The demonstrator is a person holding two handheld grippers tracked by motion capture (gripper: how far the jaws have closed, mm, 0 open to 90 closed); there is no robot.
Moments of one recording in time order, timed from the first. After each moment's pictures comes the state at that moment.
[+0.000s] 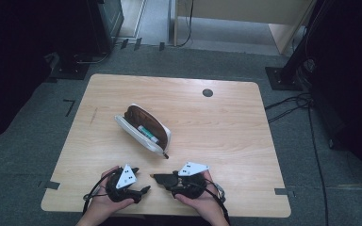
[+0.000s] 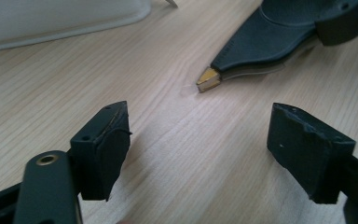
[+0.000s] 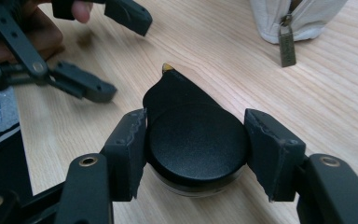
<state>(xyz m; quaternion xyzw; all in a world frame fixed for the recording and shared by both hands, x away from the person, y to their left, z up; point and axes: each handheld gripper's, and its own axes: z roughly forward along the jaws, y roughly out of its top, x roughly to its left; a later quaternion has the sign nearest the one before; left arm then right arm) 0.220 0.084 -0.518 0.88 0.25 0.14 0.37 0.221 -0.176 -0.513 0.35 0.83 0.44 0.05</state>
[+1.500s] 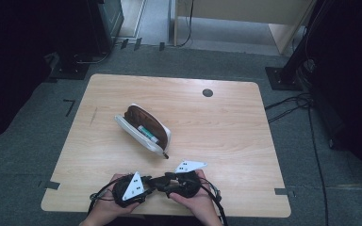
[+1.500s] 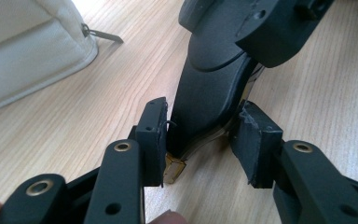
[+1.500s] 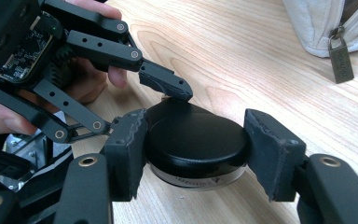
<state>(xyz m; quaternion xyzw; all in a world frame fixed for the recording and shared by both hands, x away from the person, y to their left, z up) 0.207 0.068 -0.519 0.89 0.15 0.17 0.39 0.223 -0.163 -0.509 0.36 0.80 0.48 -0.02</state>
